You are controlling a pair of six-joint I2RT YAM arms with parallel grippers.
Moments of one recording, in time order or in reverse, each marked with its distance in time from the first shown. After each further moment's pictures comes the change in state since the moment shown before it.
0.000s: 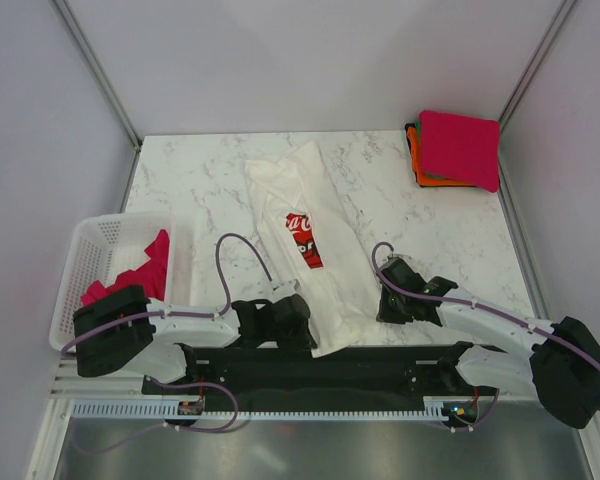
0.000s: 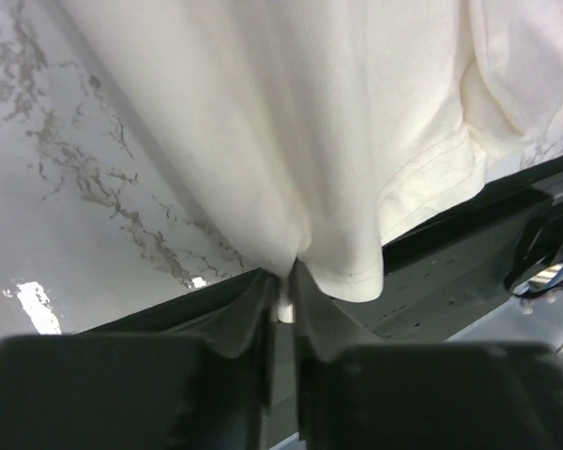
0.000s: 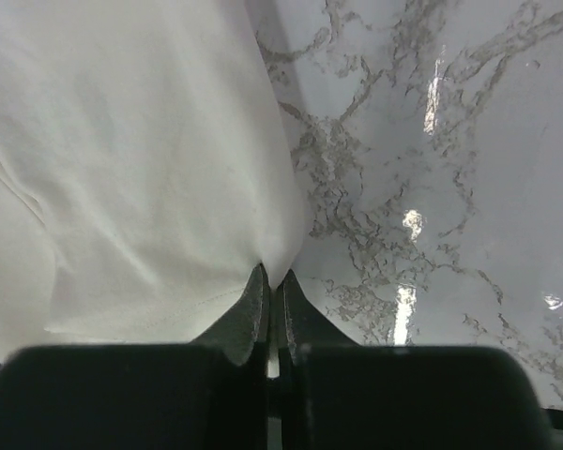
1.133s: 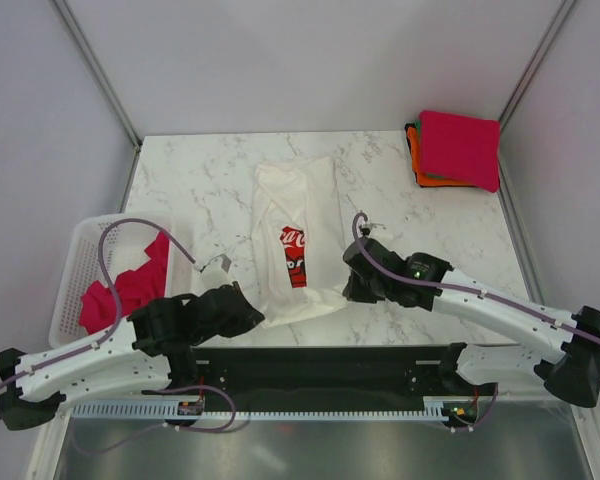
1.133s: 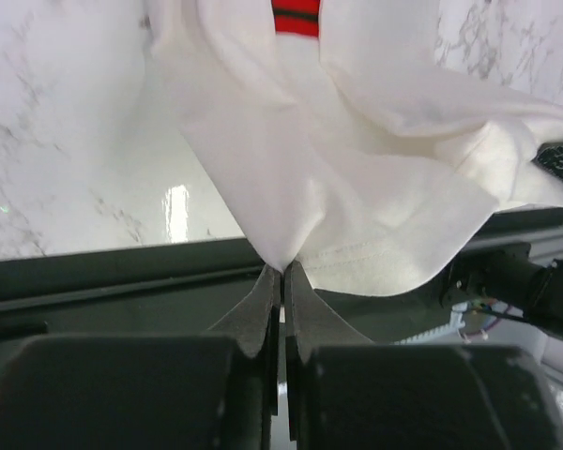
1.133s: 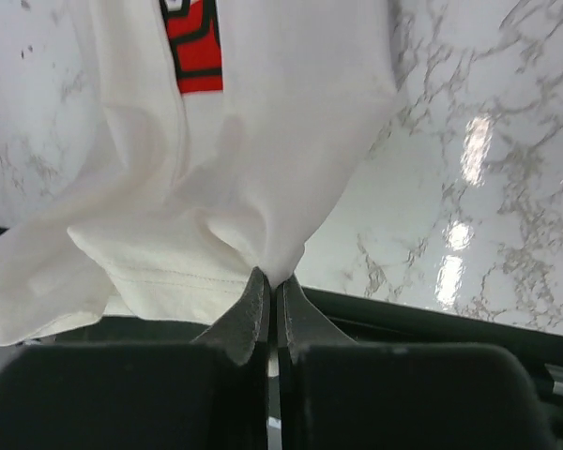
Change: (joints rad) left arm 0.034 -0.713 0.144 -0.761 -0.304 -0.039; right arm 0.293 0.042 0.472 -0.266 0.143 0.197
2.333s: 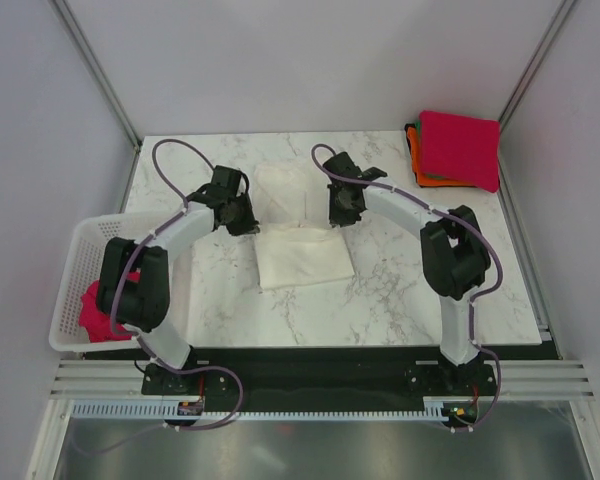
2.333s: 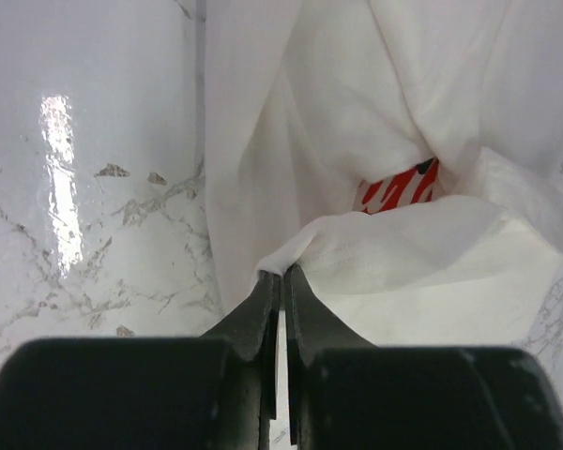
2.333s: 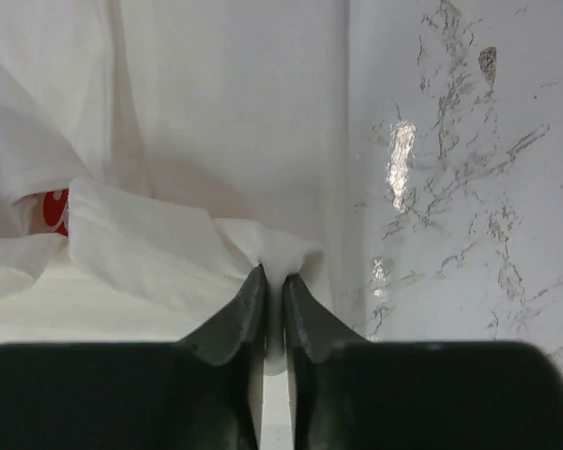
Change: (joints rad) left arm 0.870 0.970 0.451 0.443 0.444 0.789; right arm -0.450 0.843 0.639 0.103 -0.122 -0.451
